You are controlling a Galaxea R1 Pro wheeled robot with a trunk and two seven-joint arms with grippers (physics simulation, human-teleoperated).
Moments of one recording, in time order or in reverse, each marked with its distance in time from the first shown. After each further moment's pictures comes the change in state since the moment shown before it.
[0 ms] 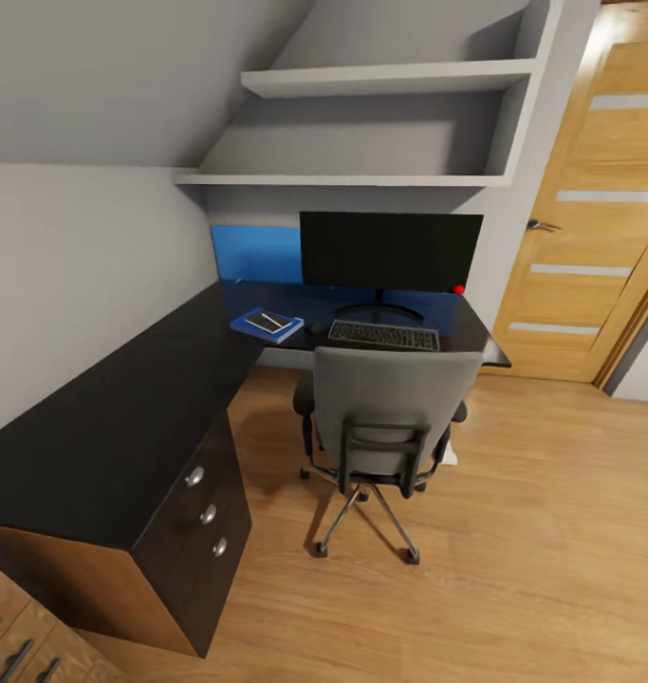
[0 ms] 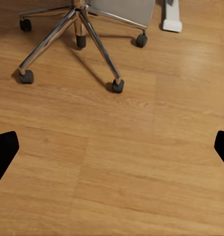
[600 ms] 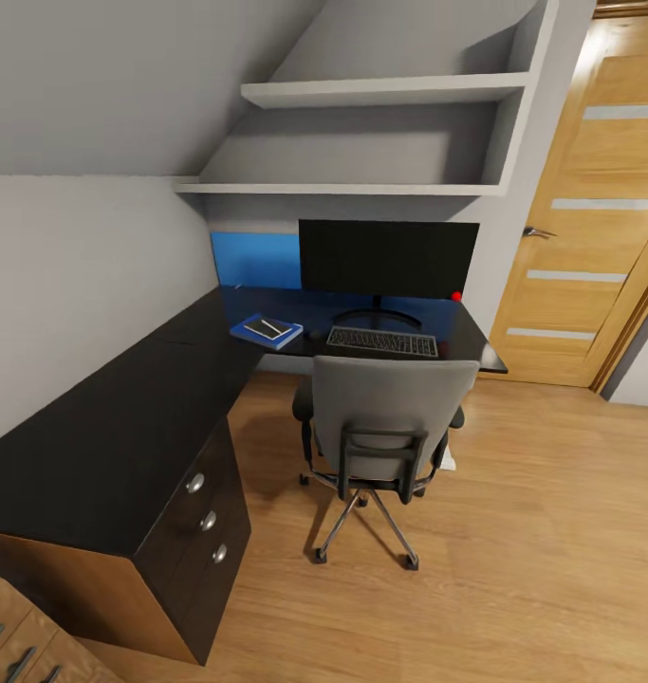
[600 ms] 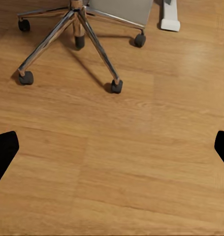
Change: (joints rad) left arm 0.000 -0.001 0.001 -0.001 0.000 0.002 0.001; right arm 0.000 0.004 0.000 0.000 -0.002 0.025 -0.004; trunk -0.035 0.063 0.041
